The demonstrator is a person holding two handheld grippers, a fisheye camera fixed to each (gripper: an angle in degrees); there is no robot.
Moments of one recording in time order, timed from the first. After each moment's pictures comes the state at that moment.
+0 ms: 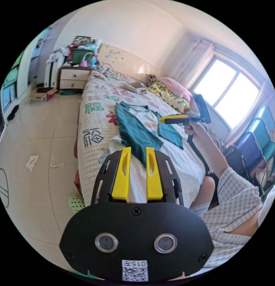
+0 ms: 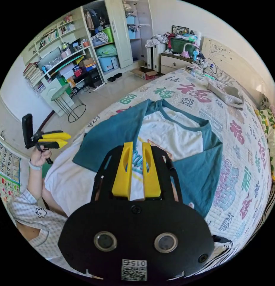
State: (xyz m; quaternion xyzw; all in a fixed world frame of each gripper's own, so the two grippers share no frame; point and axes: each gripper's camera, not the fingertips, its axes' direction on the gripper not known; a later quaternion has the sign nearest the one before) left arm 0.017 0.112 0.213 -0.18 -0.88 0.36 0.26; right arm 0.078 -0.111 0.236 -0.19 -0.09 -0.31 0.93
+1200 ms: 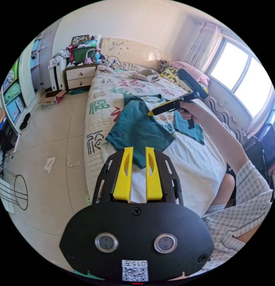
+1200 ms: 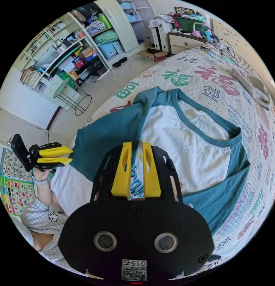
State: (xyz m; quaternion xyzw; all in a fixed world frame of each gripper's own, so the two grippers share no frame) left arm -0.068 0.043 0.251 -0.20 -0.92 0.31 0.13; right arm 0.046 -0.191 0.245 -0.30 -0.09 -0.32 0.90
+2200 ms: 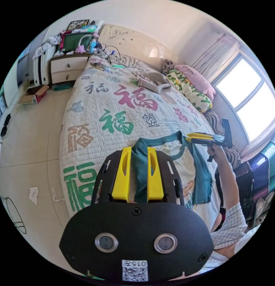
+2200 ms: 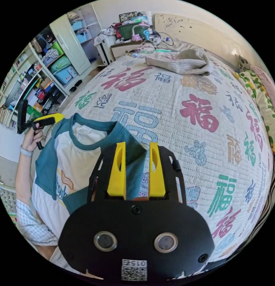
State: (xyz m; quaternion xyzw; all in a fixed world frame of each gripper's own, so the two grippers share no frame) left arm -0.105 -0.232 0.289 -0.20 -0.92 0.26 0.22; right arm 0.195 -0.267 0.255 -0.25 0.00 -0.22 0.94
